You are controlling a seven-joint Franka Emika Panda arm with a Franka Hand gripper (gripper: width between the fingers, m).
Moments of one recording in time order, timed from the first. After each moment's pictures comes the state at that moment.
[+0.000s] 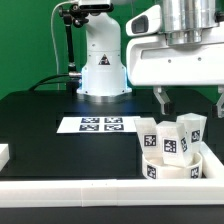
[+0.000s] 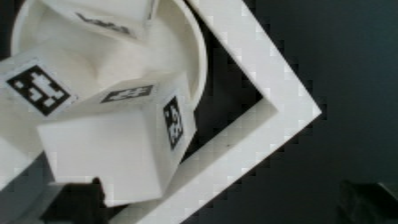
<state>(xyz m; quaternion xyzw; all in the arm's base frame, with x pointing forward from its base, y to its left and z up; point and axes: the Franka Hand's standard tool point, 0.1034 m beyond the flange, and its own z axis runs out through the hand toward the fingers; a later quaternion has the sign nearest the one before) 0.636 0.095 0.115 -0.94 0.33 -0.04 0.06</state>
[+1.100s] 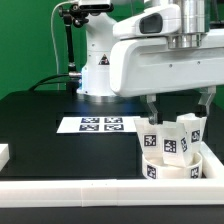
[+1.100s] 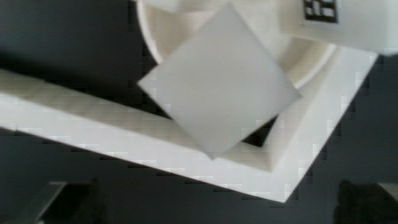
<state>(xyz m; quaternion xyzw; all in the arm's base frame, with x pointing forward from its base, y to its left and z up) 0.637 0.074 0.108 -0.98 -0.19 -0.06 0.01</state>
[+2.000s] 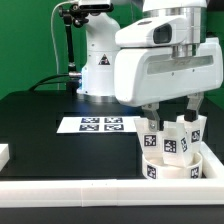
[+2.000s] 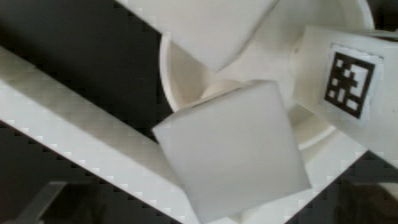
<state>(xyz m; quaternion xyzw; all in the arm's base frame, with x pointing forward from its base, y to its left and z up) 0.622 0.073 0.095 -0.95 -0.30 -0.04 0.00</state>
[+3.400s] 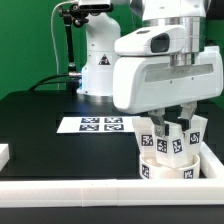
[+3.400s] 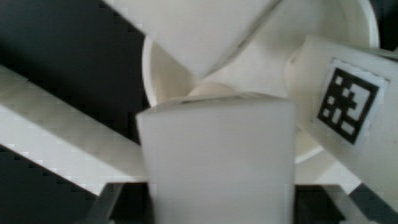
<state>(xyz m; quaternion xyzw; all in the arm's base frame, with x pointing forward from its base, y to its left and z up) 0.621 0.072 0.083 -0.96 -0.27 -0.05 0.00</state>
